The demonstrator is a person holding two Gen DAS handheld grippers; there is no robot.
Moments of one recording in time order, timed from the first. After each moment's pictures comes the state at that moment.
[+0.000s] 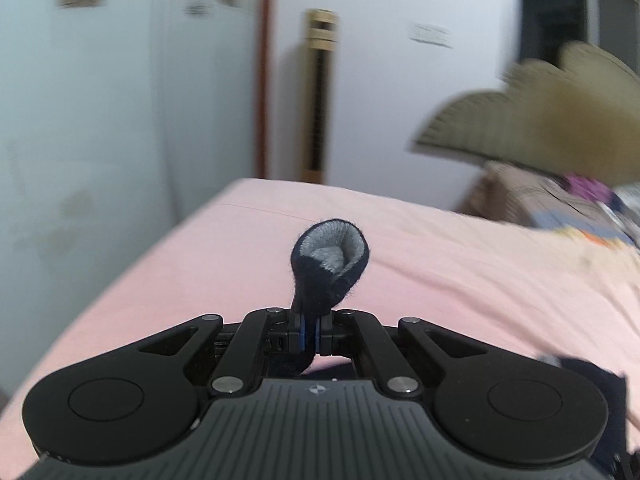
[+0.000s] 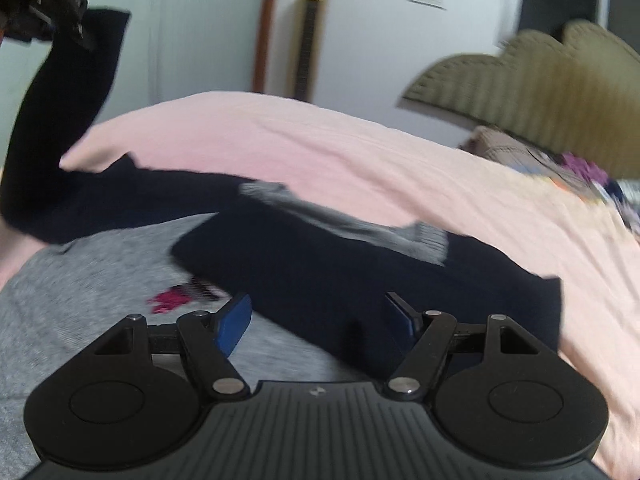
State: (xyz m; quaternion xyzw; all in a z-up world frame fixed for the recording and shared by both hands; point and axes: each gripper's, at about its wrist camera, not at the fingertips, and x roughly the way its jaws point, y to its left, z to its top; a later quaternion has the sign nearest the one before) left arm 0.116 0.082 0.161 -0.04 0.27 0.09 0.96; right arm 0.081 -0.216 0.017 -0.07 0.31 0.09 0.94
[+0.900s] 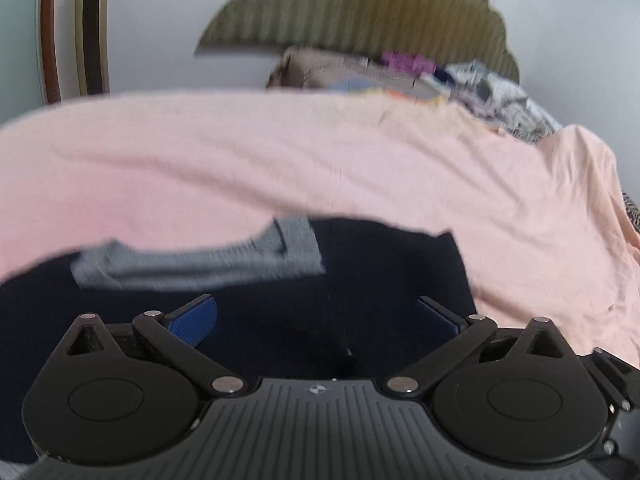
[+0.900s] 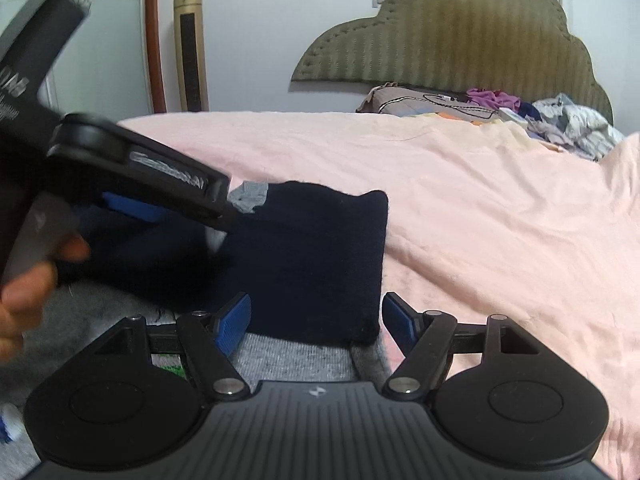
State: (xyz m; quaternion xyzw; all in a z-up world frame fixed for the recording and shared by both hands) left arm 0.140 -0.093 0.036 0.00 0.37 -0.18 0.91; right arm 0.049 -0.336 0.015 0.03 0.32 -0.02 0.95
